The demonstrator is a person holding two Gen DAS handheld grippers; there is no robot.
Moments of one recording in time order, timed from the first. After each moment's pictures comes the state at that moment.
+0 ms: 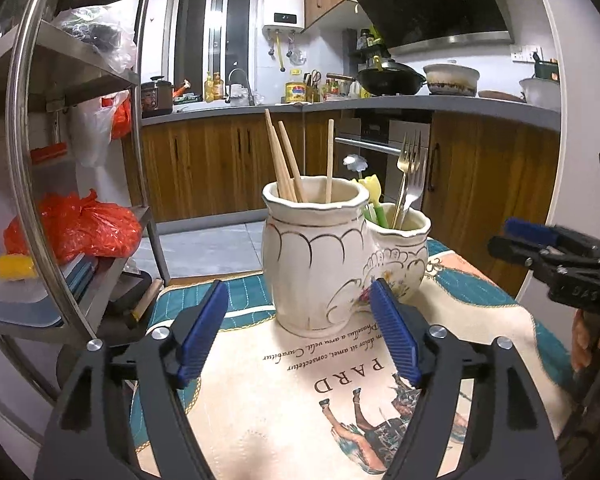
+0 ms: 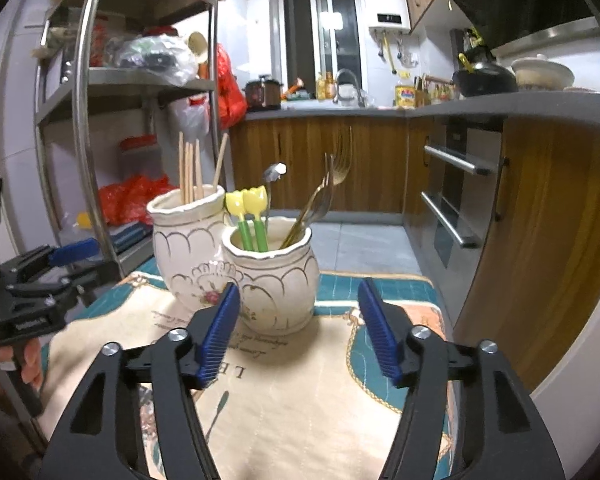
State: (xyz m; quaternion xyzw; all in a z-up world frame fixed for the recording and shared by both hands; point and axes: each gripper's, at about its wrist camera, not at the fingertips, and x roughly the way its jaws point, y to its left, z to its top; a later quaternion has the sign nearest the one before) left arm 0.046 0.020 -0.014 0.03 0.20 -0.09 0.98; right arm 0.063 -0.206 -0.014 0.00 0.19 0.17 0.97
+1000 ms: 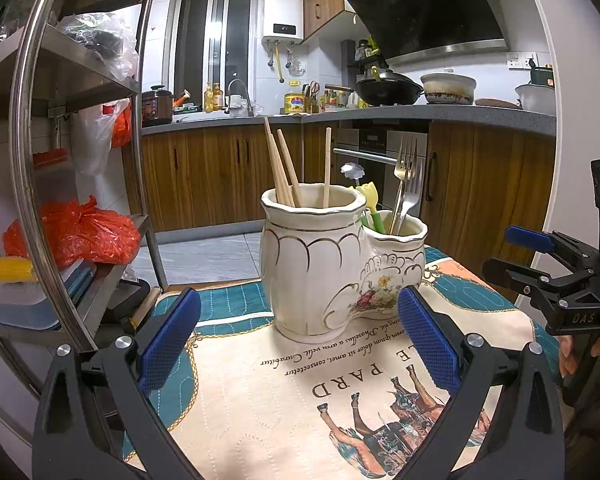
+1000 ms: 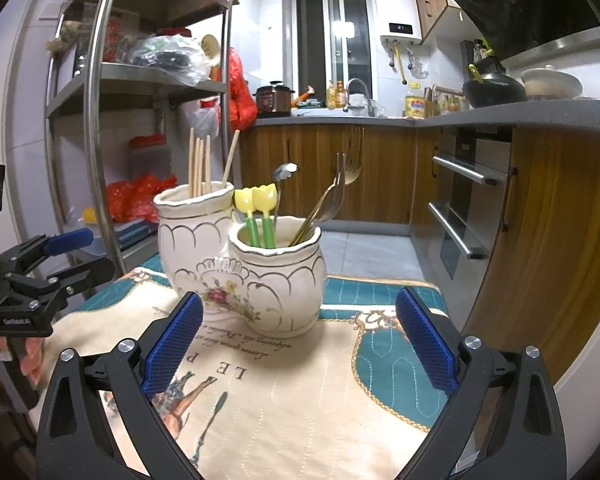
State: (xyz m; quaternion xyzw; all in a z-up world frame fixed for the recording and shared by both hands) left arm 0.043 0.021 -0.015 0.03 0.18 -0.10 0.98; right arm 0.065 -0.202 -0.026 -0.02 0.17 0.19 0.97
